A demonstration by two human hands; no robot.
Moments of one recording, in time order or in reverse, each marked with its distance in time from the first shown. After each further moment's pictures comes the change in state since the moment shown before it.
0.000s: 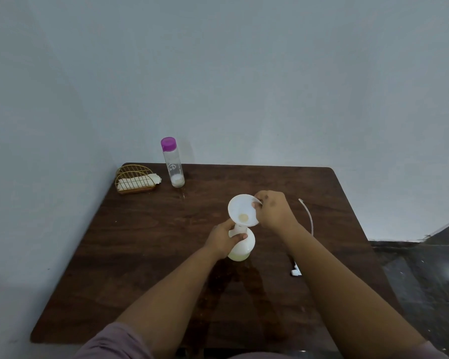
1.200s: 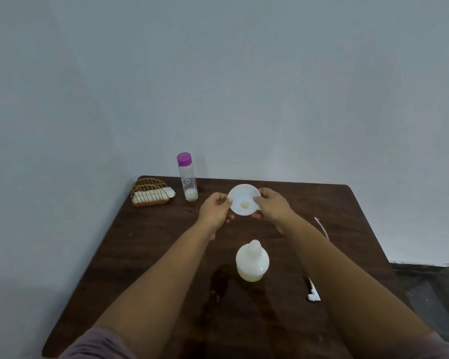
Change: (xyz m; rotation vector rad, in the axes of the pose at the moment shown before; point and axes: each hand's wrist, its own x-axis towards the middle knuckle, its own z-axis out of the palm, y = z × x) left_hand 0.015 0.072 -0.089 -0.380 0.324 -0.120; right_hand 0.050 -0.032 0.005 0.663 -0.131 0.264
